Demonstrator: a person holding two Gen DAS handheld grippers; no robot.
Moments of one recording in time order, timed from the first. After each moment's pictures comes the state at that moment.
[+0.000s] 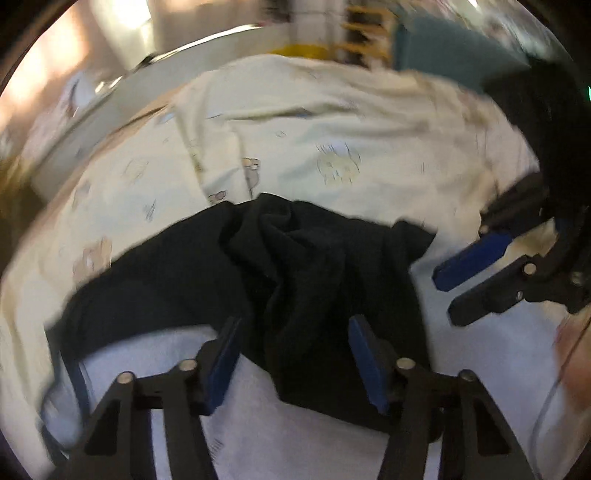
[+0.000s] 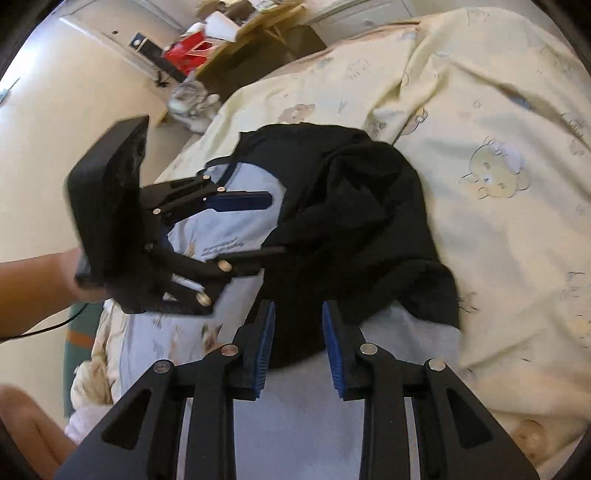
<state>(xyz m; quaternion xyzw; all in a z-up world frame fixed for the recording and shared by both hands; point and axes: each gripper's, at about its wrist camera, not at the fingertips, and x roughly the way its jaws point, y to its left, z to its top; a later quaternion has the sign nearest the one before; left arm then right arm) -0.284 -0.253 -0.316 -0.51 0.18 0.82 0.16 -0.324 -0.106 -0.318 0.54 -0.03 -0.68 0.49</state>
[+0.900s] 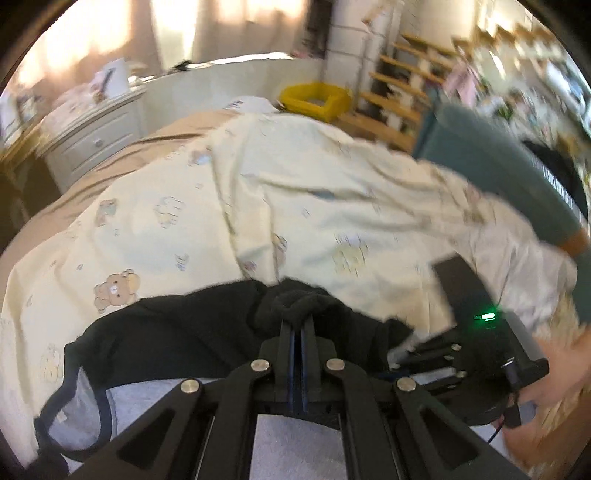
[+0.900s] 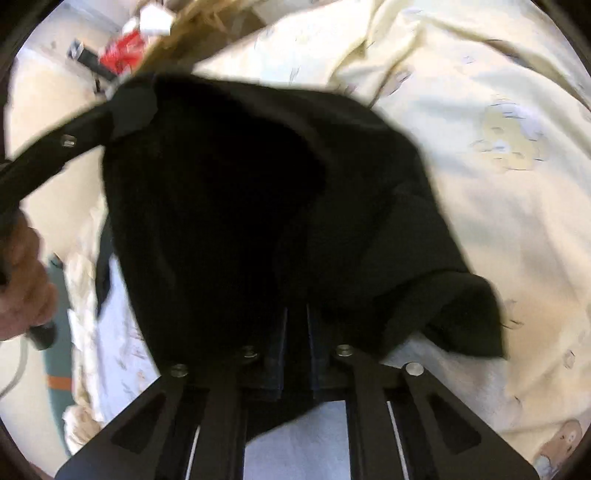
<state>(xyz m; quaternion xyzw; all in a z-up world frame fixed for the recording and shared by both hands) -0.306 -0.297 -0.227 -0.46 0.00 0.88 0.14 -0.350 -0.123 -0.325 0.59 -0.06 -0.70 0.40</state>
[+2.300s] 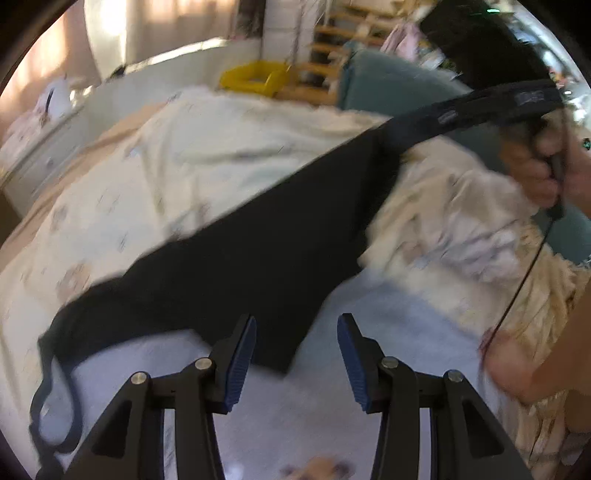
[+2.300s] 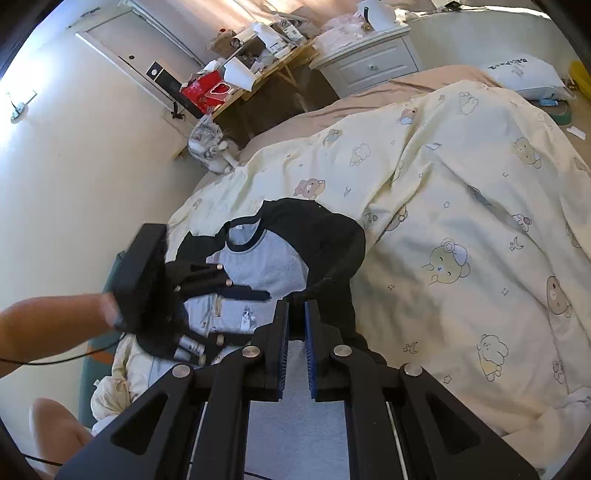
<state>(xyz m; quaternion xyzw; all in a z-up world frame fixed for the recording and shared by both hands) -0.252 -0.225 -0.227 -0.46 0.06 0.84 0.26 -0.371 -0.054 -0.187 0.50 -0.04 -0.70 0.50</state>
